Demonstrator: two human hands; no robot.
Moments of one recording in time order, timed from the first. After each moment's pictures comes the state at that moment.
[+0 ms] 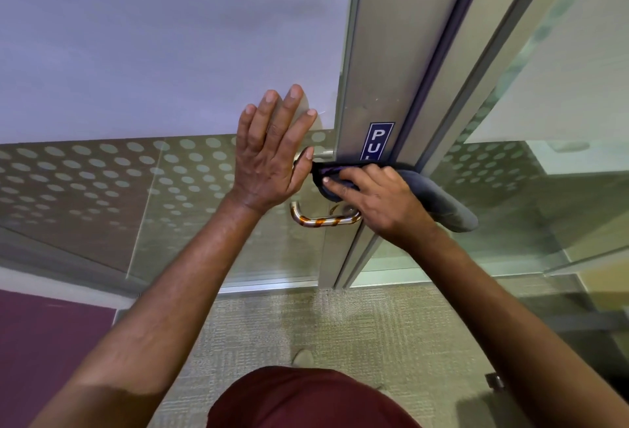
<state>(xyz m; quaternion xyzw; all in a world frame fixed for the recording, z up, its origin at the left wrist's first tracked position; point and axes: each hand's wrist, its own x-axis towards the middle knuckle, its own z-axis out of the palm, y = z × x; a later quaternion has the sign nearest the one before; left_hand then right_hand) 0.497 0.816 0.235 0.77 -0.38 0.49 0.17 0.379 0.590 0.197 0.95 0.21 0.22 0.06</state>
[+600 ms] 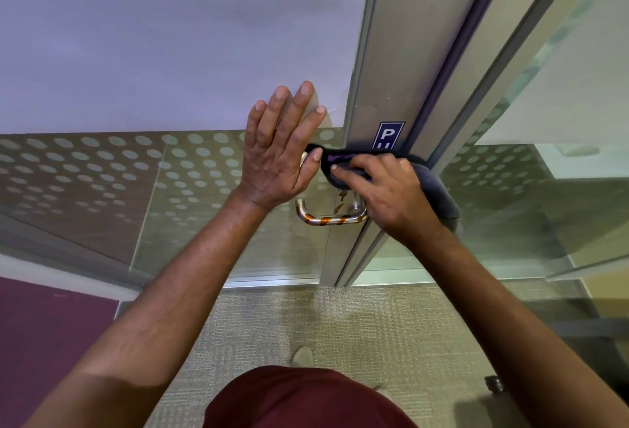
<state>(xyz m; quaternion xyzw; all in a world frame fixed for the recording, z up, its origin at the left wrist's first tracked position) 0.499 0.815 0.232 0.76 -0.39 0.50 0.18 0.377 0.600 0.217 0.95 0.17 0.27 0.02</state>
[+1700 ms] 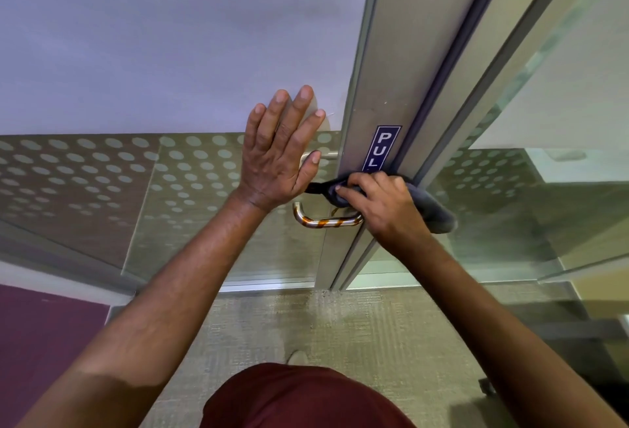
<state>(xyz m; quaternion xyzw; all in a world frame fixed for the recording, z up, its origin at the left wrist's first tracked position) 0.502 0.812 0.229 0.74 -0.39 0.51 0.18 0.361 0.604 0.203 0.96 0.14 0.22 0.05</state>
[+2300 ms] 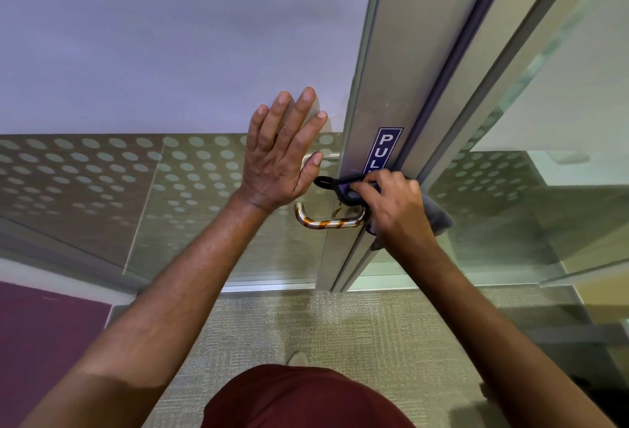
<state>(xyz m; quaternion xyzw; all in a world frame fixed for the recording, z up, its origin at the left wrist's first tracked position) 0.500 0.813 0.233 0.75 -0.39 0.50 0.18 0.363 0.604 0.198 0.97 0.05 0.23 -0.01</state>
